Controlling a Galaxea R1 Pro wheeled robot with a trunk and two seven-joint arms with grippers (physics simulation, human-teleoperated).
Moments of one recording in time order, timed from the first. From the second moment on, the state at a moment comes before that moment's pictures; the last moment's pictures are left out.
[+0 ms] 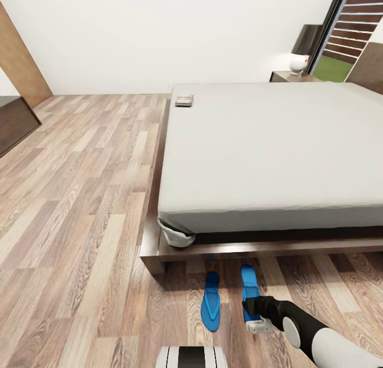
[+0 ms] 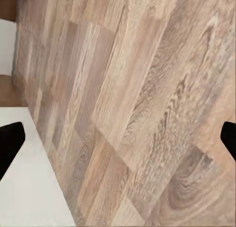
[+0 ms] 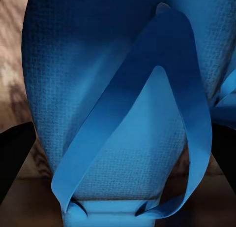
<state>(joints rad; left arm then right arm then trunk) -0.47 0.76 -0.66 -0.01 0.98 -0.02 0.24 -0.65 -0.20 0.82 -0.50 2.32 -0.33 0.11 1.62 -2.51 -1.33</state>
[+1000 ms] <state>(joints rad) -0.41 0.75 -0.66 -0.01 0.97 -0.15 0.76 -0.67 -0.20 0.82 -0.47 2.32 -0.33 0.11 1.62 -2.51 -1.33</state>
